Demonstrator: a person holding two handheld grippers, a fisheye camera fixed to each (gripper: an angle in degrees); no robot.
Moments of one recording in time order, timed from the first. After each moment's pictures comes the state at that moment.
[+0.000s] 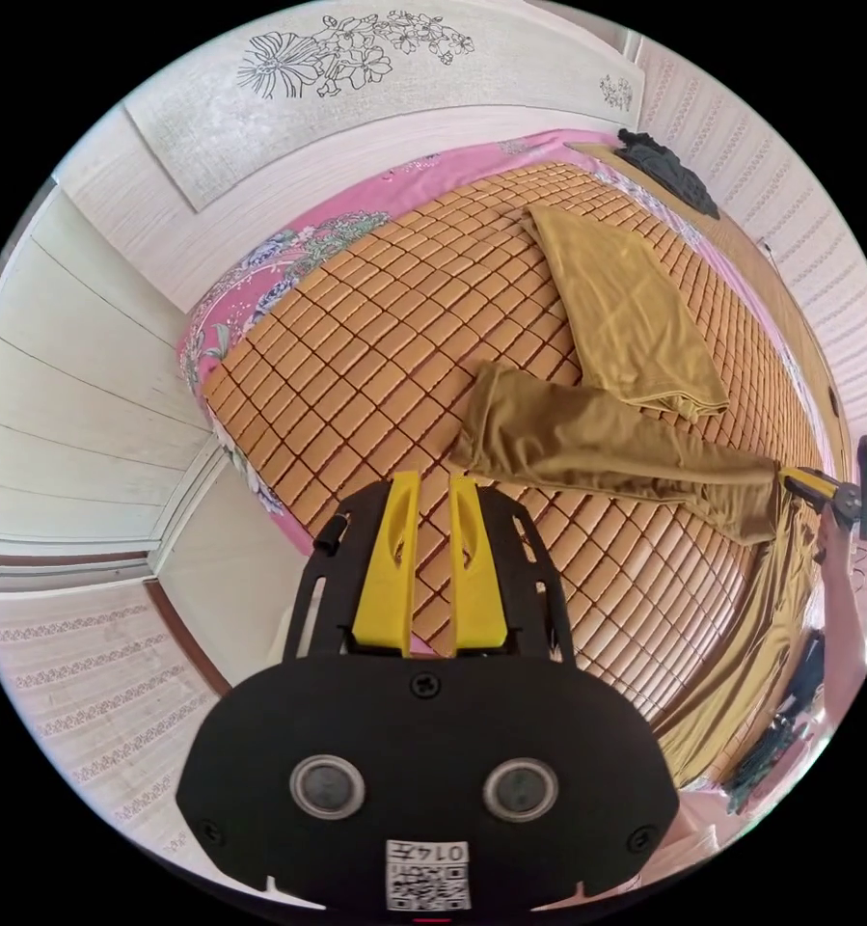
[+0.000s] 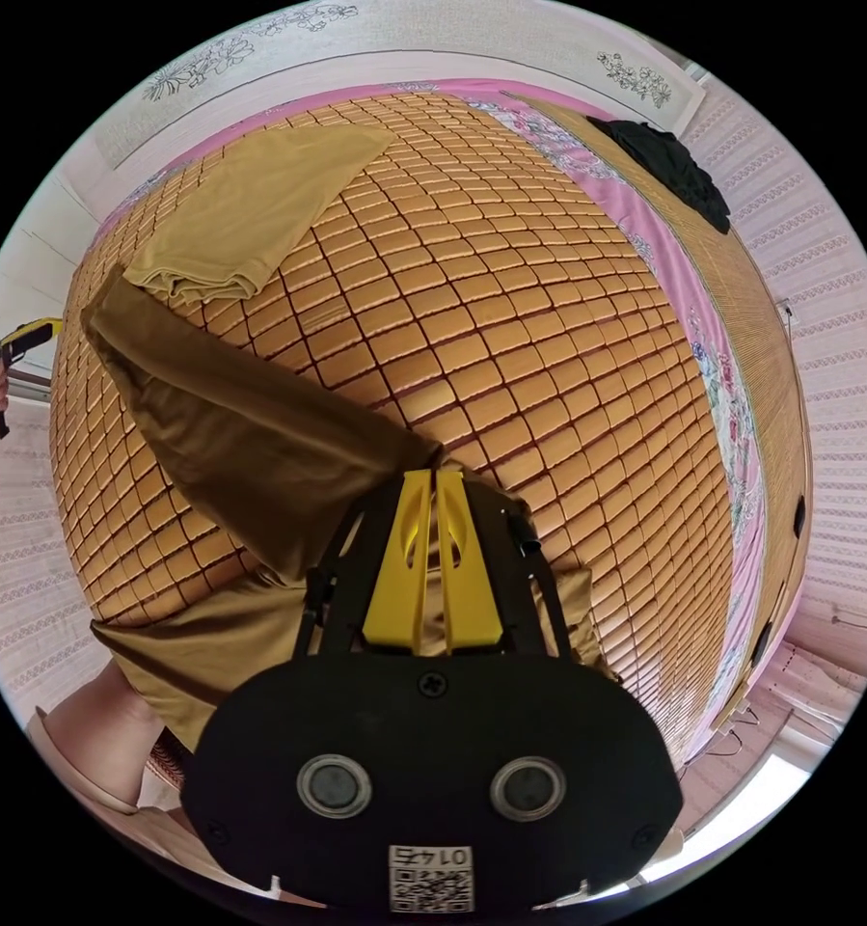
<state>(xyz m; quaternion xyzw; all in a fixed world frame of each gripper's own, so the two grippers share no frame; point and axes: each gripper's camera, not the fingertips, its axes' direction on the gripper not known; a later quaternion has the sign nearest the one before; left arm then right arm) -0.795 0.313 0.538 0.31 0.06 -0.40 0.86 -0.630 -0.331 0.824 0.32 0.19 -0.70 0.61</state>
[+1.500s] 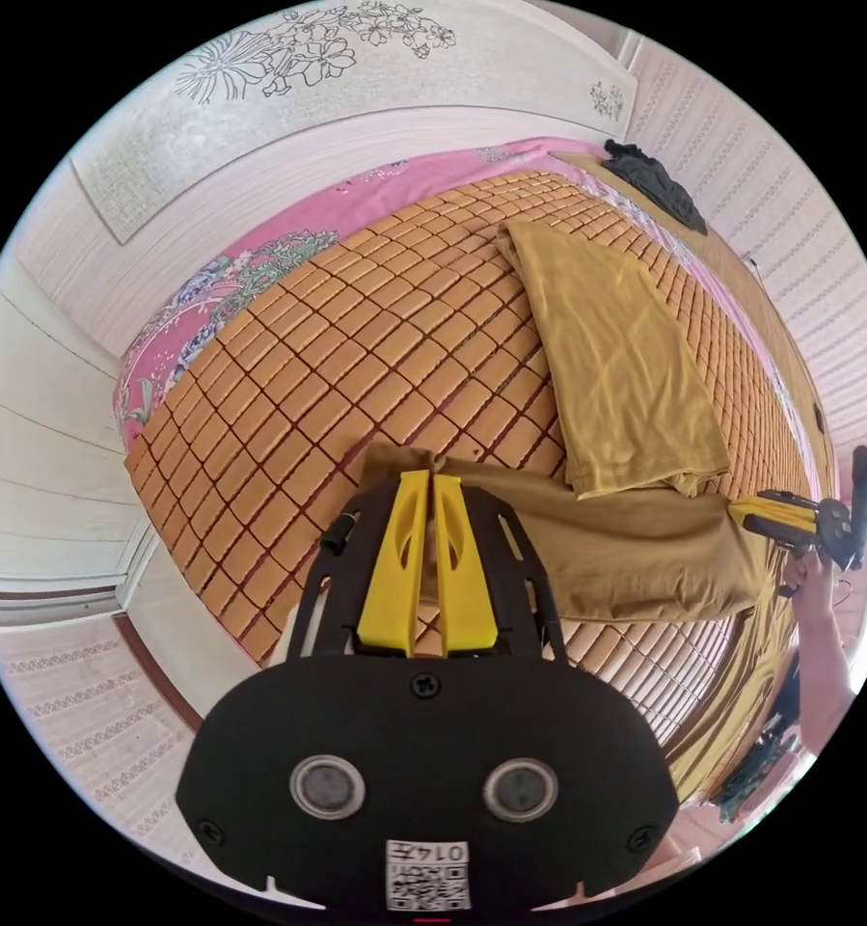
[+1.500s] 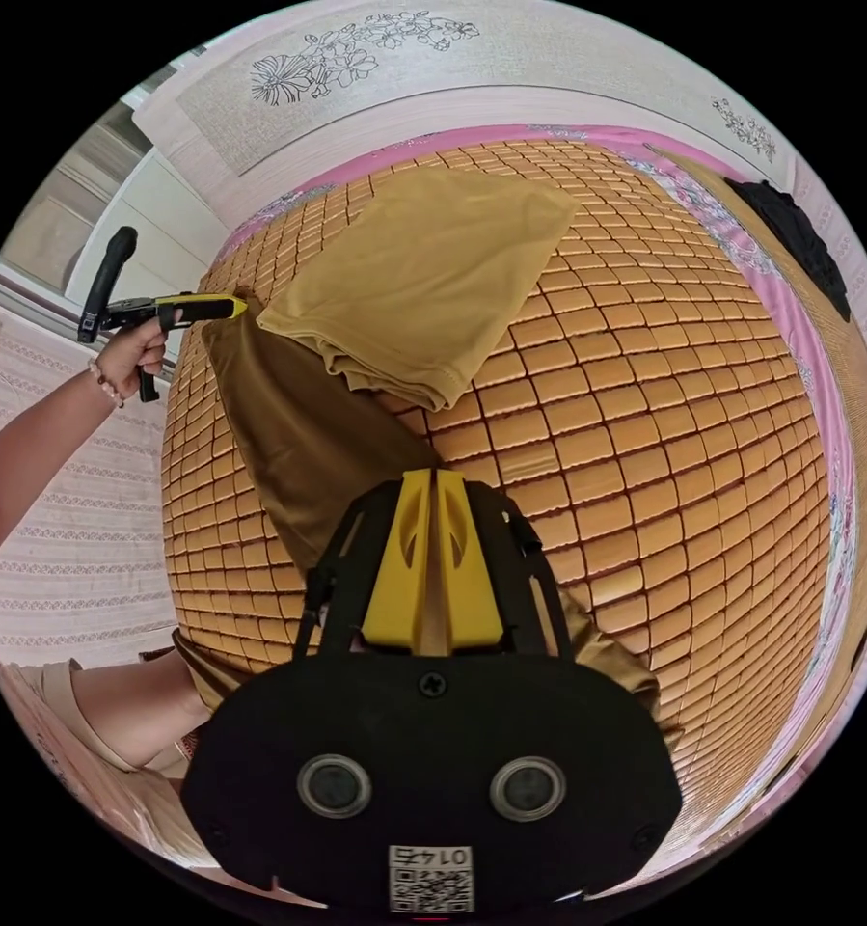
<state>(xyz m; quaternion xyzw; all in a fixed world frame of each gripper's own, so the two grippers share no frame) -0.806 0.208 0.534 0.35 0.09 -0.39 0.85 -0.528 -0.249 0.703 0.20 0.07 -0.81 0.55</state>
